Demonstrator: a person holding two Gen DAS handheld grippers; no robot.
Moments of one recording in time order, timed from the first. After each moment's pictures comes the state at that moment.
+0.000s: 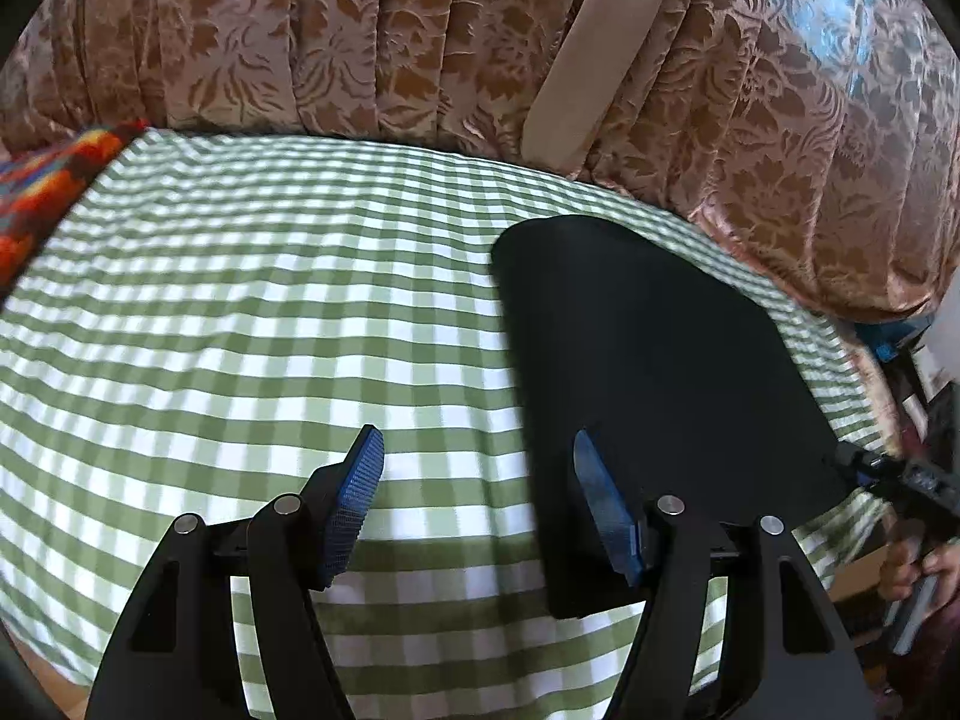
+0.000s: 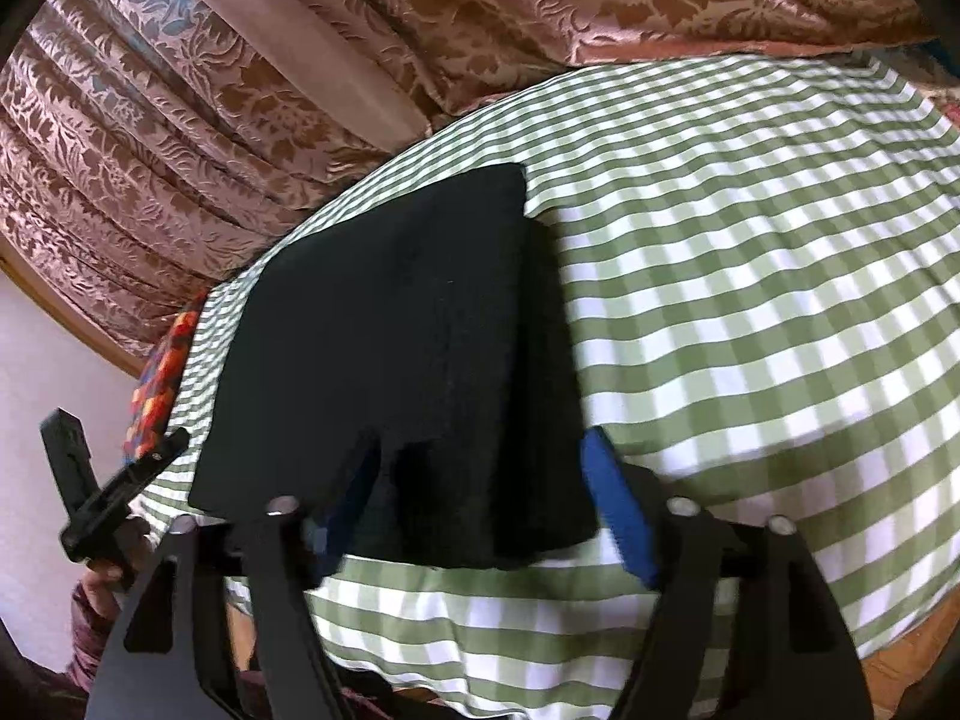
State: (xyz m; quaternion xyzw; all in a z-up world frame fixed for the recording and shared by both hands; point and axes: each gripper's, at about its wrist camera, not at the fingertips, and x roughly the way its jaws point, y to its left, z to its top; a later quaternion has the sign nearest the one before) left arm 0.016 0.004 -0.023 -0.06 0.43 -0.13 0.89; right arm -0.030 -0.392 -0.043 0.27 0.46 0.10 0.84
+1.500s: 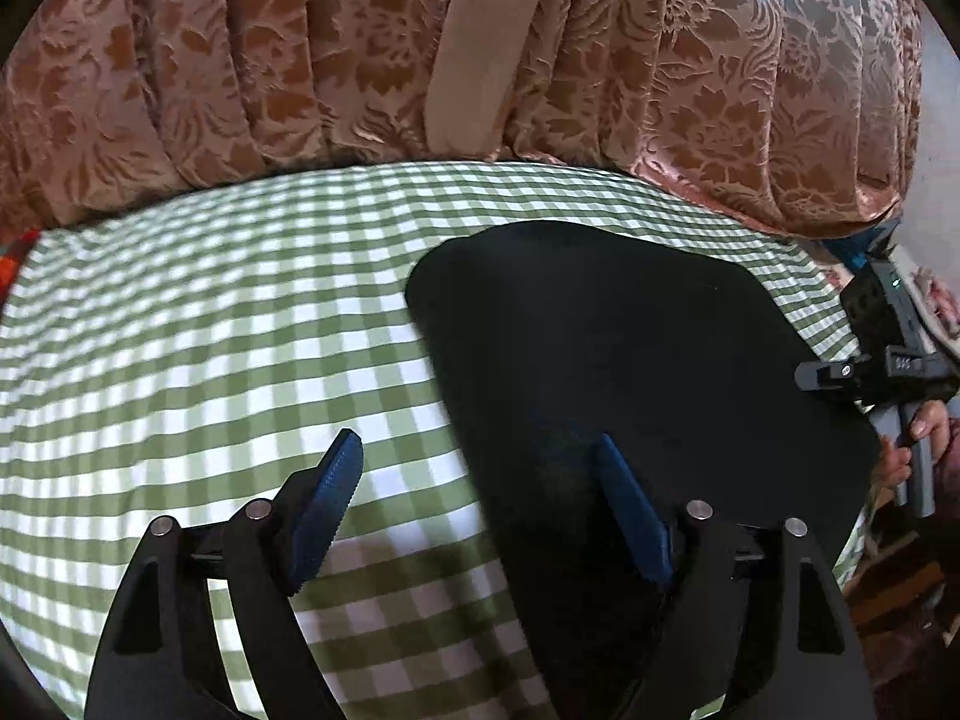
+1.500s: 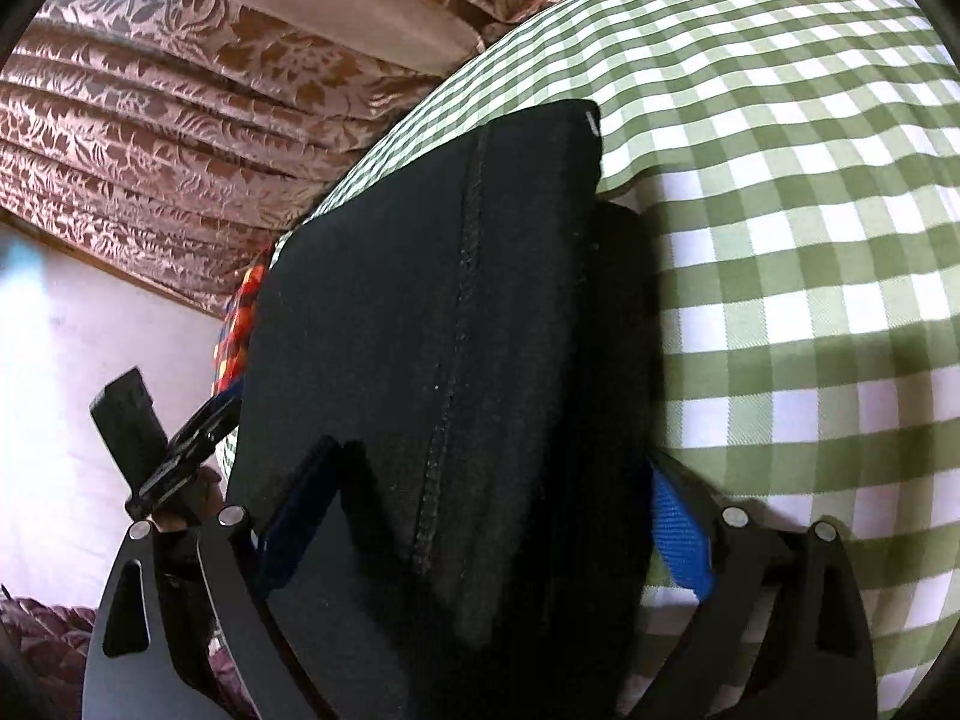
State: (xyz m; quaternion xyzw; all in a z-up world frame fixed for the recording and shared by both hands) left arm 0.085 -0.030 -0.038 0.00 0.44 -0.25 0.87; right arm 0.065 -0.389 -0.089 0.30 0.52 0.25 0.76
